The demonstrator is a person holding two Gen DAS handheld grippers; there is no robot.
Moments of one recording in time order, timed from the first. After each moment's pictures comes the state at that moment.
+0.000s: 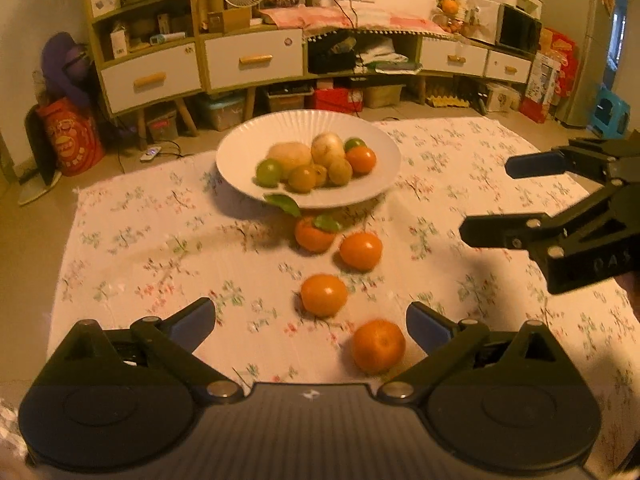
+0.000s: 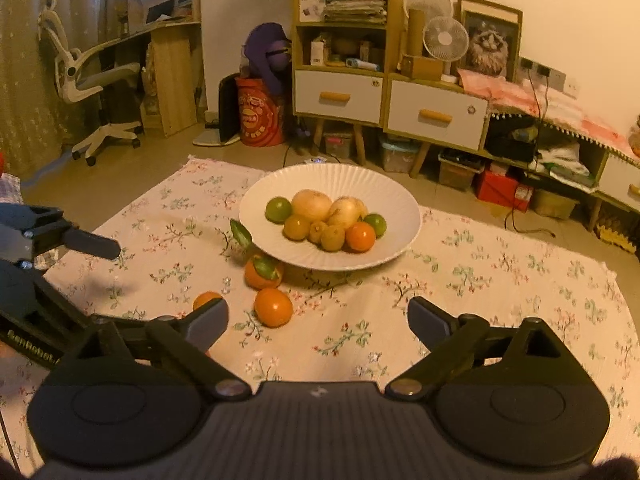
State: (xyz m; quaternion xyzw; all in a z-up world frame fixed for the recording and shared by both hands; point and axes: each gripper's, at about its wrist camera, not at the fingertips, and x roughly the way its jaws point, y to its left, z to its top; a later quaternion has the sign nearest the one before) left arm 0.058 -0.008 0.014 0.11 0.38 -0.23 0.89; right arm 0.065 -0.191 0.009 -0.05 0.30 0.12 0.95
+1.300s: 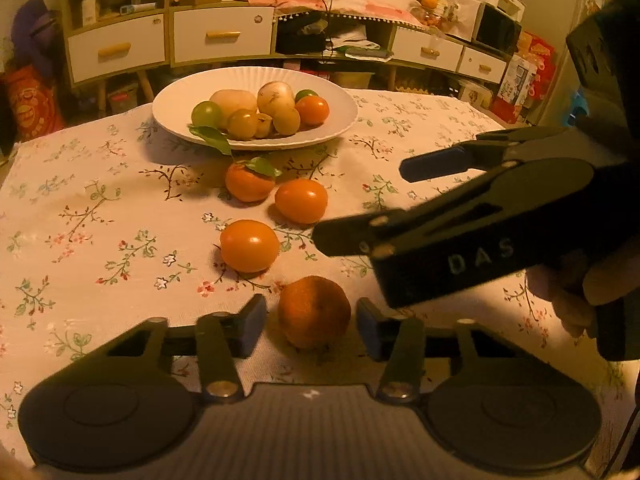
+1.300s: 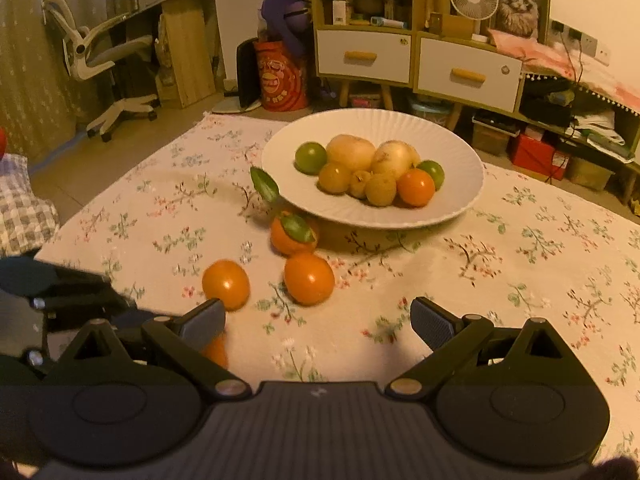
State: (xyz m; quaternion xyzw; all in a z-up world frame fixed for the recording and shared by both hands) left arm 0.054 -0.027 -0.035 0.06 0.40 -0.27 0.88; right arm 0.093 -0.168 -0.030 -0.04 0.34 0.16 0.93
